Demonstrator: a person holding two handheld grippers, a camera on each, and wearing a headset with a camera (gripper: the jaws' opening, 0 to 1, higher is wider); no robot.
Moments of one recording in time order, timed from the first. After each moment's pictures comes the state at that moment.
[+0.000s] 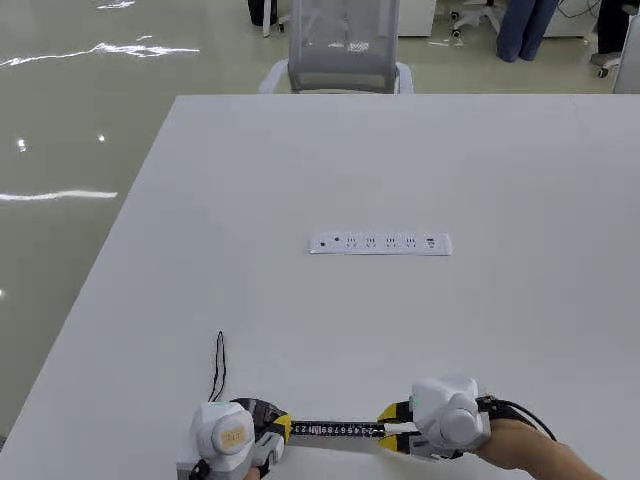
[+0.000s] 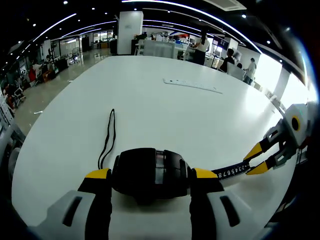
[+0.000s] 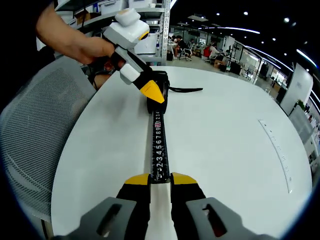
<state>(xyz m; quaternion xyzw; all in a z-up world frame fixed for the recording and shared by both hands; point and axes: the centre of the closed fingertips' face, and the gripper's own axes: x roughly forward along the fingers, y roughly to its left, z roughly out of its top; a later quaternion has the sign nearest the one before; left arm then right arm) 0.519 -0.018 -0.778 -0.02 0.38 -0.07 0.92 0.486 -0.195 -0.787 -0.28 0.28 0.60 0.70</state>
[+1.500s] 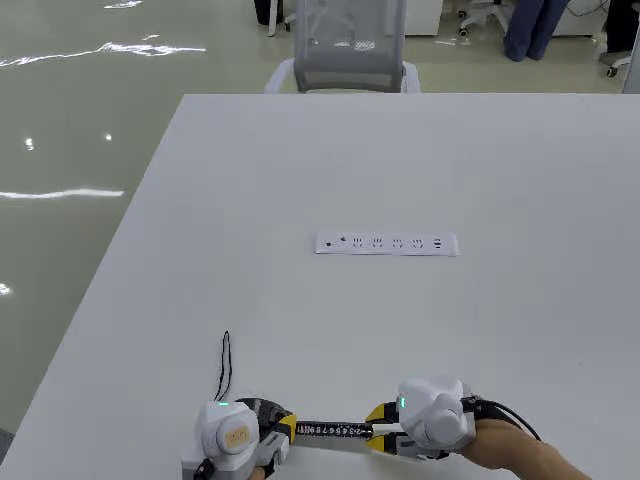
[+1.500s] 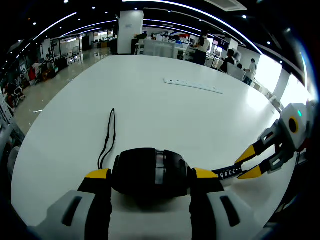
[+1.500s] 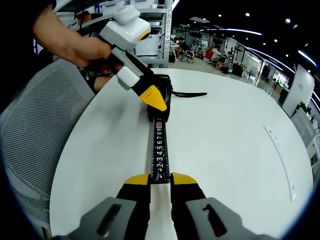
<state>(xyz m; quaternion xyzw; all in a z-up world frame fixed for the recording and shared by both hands) 0.520 -0.016 -0.778 -0.02 0.38 -0.07 0.92 0.489 -0.167 -0.790 -0.28 0.27 0.61 0.69</state>
